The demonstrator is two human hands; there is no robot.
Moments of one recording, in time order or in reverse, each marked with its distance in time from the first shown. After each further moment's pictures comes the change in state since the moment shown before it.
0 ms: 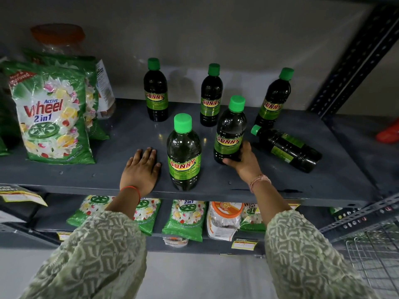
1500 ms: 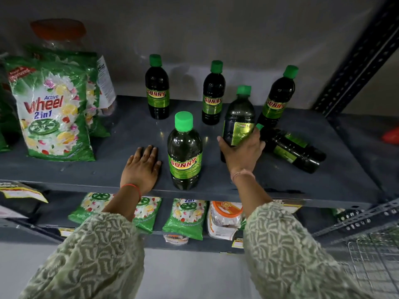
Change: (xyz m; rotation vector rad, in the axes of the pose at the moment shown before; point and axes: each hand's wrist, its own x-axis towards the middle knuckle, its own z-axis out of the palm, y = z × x) left_hand 0.001 0.001 0.001 0.013 -0.009 -0.010; right_hand -0.004 -0.038 0.030 -0.318 0.555 -0.110
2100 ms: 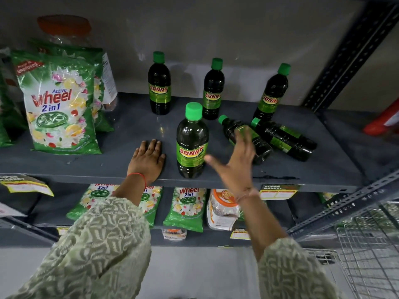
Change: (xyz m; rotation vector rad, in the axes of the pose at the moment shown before) left_hand -0.002 -0.005 -0.005 -0.027 -0.060 0.067; right_hand -0.070 -0.017 -0.038 0.044 -0.336 -0.135
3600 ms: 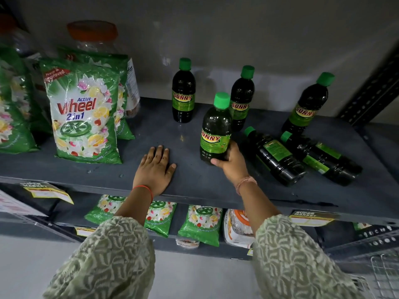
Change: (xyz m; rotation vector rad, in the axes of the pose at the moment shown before) left_hand 0.009 -0.033 -0.006 -0.005 0.036 -0.041; right_hand 0.075 0.012 0.084 0.442 -0.280 0.226
